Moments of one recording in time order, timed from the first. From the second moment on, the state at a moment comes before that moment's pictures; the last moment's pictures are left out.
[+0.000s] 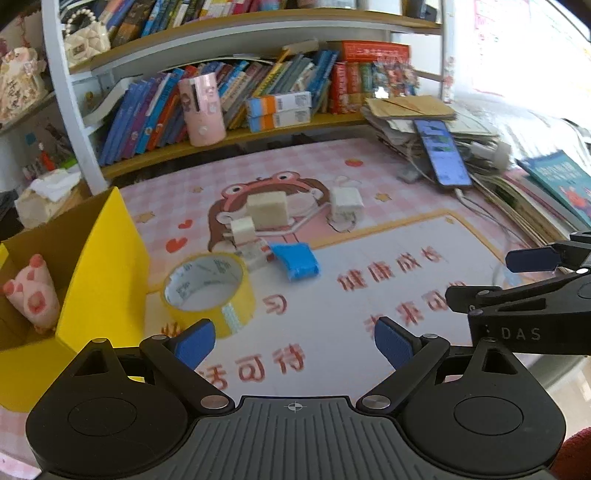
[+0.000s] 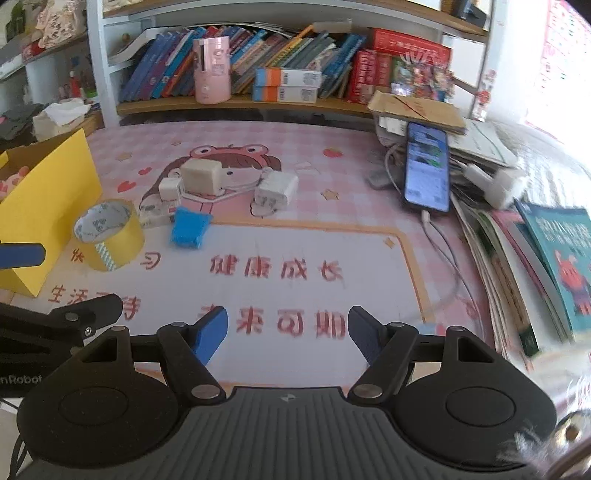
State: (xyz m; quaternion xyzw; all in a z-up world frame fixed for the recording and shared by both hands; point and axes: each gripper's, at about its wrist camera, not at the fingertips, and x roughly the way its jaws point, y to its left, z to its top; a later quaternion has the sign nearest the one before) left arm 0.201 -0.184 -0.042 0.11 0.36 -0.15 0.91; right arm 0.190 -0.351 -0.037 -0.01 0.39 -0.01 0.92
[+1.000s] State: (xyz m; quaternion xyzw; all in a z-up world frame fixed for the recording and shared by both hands) left arm 0.305 -0.184 -0.080 0.15 0.44 -0.04 0.89; right arm 0.343 -0.331 -0.070 -0.04 0.43 0.18 0.88
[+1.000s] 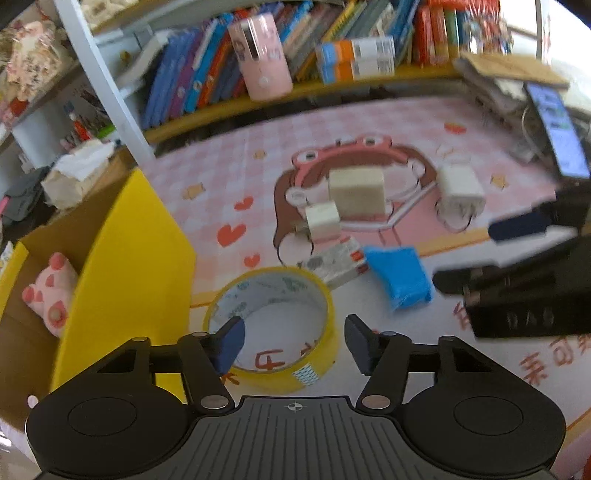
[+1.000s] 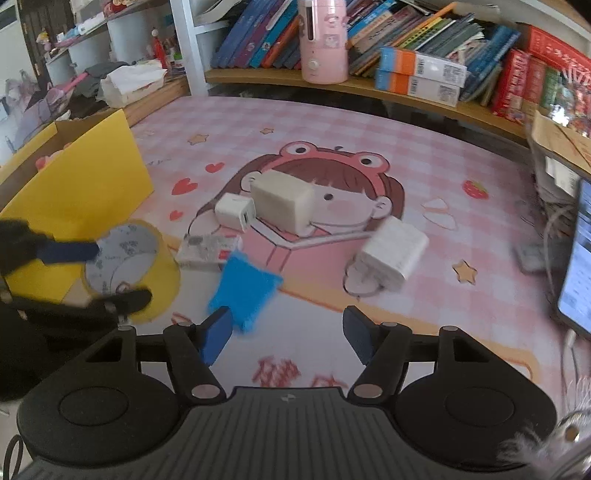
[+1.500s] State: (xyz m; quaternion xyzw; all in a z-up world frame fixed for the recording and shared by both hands) left arm 0.306 -0.174 -0.082 0.08 0.46 -0.07 0.88; right arm 0.364 -0.318 -0.085 -0.03 0.45 0.21 0.87
